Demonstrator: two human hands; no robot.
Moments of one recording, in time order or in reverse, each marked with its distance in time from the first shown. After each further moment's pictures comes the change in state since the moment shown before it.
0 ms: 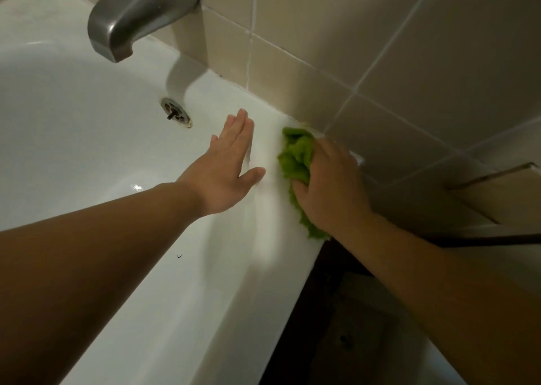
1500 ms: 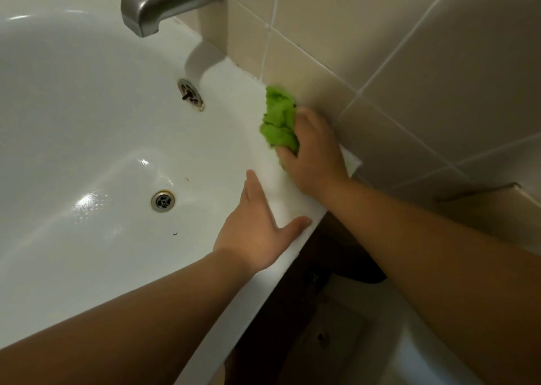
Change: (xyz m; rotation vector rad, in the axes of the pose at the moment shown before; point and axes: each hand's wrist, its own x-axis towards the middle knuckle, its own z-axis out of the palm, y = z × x) left_hand -0.067 0.092 0.081 -0.318 0.128 -0.429; right_hand 0.047 0.004 0.017 0.137 0.052 -0.236
